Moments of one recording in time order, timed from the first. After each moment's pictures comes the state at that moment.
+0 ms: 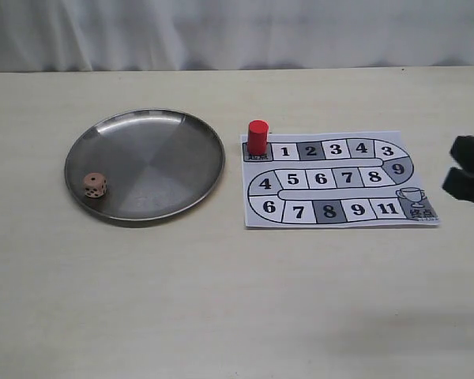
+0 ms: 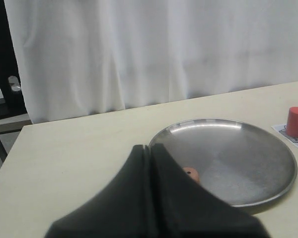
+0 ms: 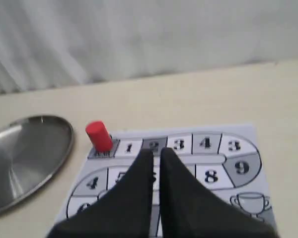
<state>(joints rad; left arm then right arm) 0.00 0.00 0.00 0.14 0.18 -0.10 -0.06 0.94 -0.28 -0.78 -0.34 0.91</state>
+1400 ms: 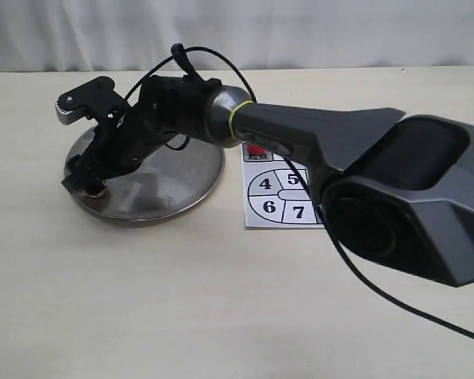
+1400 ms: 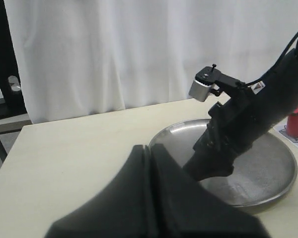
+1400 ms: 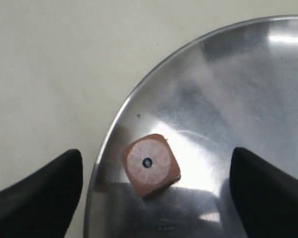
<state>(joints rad) 0.00 0.00 0.00 0.14 0.18 -0.10 0.74 2.51 -2.11 0.43 0.60 -0.44</state>
